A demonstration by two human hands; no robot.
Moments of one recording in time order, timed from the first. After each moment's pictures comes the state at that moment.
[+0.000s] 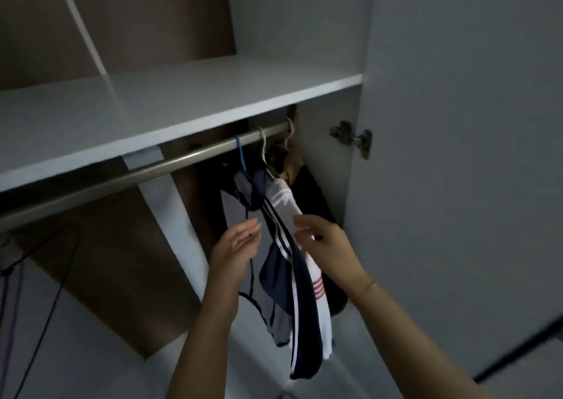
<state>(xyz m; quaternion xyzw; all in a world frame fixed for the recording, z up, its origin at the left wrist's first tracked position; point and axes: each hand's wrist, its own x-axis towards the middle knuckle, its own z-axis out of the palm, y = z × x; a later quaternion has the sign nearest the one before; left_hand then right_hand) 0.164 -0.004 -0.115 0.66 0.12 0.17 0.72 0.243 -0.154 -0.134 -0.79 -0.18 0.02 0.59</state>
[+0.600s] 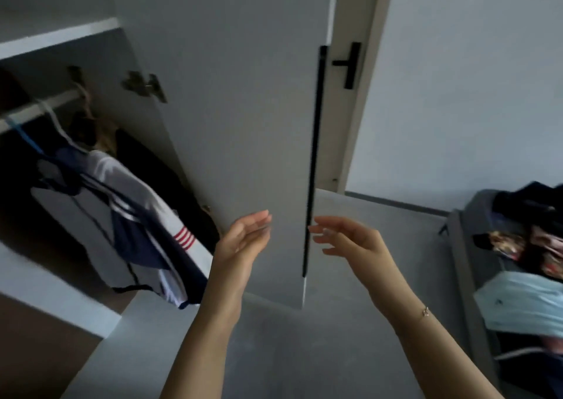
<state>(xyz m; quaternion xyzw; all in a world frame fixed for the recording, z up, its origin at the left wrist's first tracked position) 0.033 -0.220 -0.143 0.64 -0.08 -0.08 0.76 -0.021 -0.398 -0.141 -0.71 0.11 -0.10 0.69</state>
